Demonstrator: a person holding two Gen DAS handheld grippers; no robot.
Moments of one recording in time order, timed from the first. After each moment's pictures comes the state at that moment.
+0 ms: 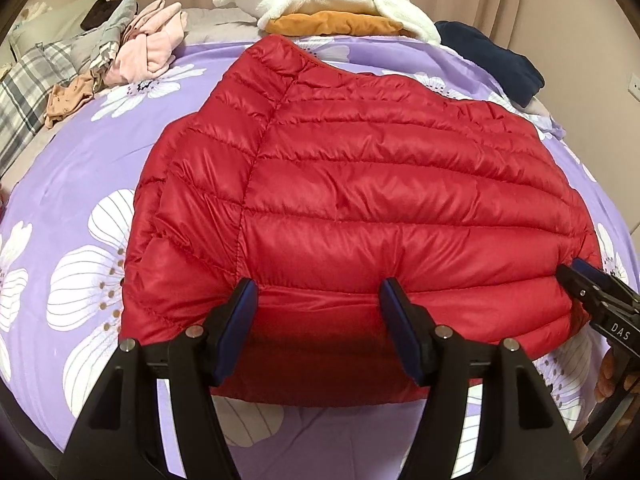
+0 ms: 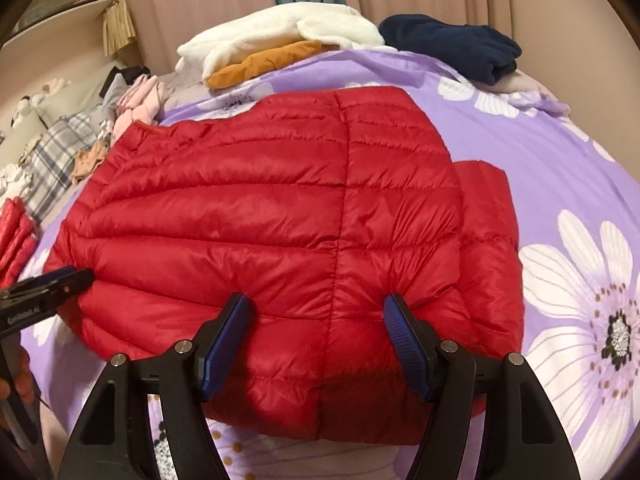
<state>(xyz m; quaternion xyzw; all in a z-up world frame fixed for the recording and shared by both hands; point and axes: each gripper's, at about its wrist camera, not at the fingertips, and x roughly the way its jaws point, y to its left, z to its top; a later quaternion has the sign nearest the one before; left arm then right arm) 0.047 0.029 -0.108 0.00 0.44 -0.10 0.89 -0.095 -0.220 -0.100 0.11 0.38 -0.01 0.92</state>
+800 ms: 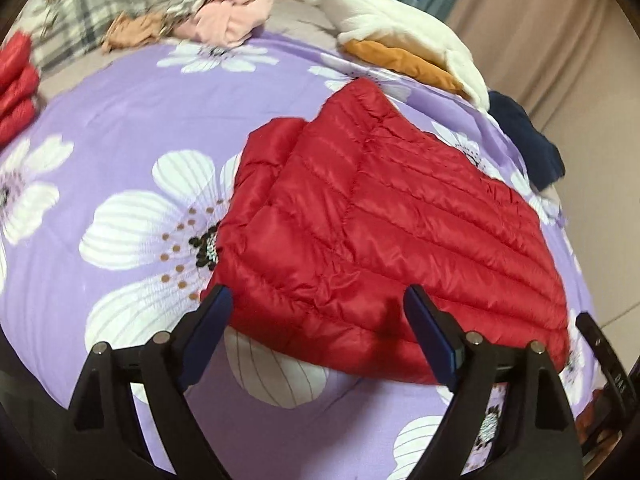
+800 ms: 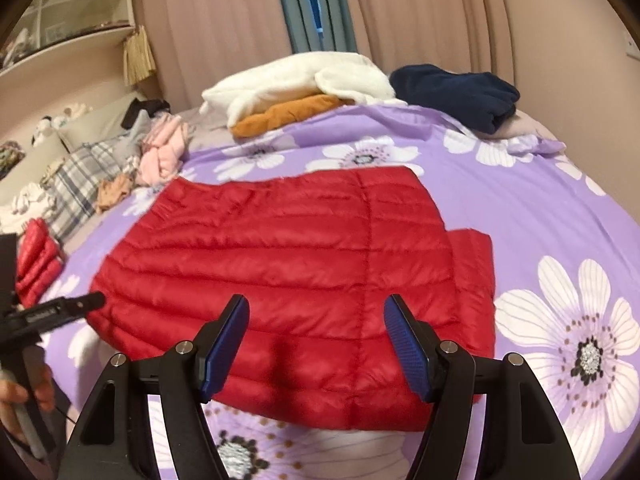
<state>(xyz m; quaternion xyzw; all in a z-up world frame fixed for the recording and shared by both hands) 0.032 0.093 -0.082 -0.16 0.44 -0.04 0.89 -0.115 -0.216 -0.043 0.11 0.31 0.02 0.94</state>
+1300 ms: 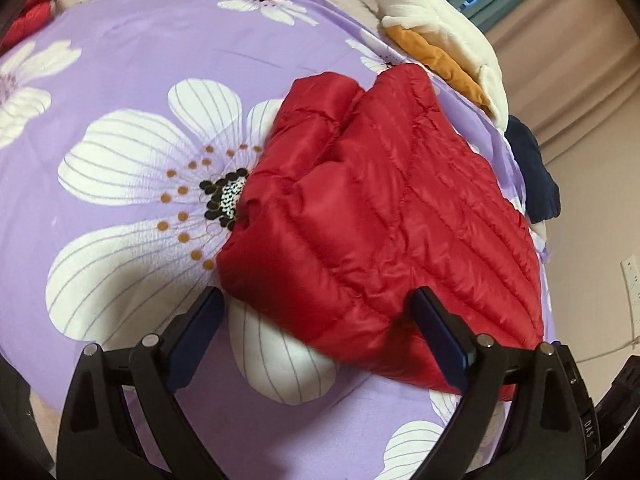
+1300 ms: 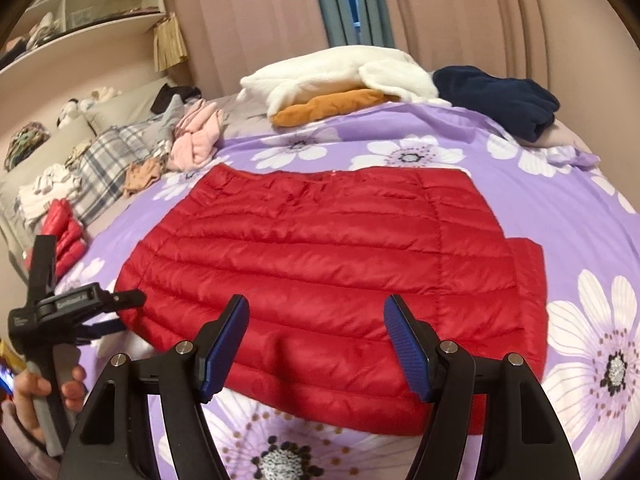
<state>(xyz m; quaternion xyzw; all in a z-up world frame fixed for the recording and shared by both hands) 0.038 0.122 -0.111 -0.27 0.47 -0.05 0.84 -0.103 -0.180 -0.042 0.10 0.32 0.07 0.94</state>
